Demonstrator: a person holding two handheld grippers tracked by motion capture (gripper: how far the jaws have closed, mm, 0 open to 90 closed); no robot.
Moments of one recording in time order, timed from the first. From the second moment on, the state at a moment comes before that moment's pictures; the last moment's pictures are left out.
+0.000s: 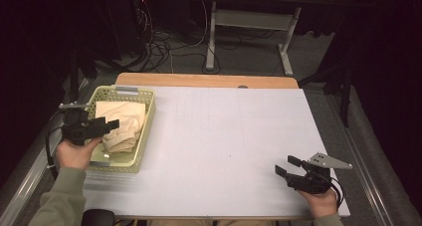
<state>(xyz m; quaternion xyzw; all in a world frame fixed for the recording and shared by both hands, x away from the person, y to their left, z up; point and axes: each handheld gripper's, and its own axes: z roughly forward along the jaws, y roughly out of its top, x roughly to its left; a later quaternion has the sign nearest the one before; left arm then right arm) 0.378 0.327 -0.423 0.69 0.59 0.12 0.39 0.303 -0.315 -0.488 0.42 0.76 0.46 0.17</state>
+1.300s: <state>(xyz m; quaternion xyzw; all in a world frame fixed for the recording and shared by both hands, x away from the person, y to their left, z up) 0.354 0.295 -0.425 0.72 0.55 0.12 0.41 0.302 -0.314 -0.488 0.42 0.76 0.46 0.17</state>
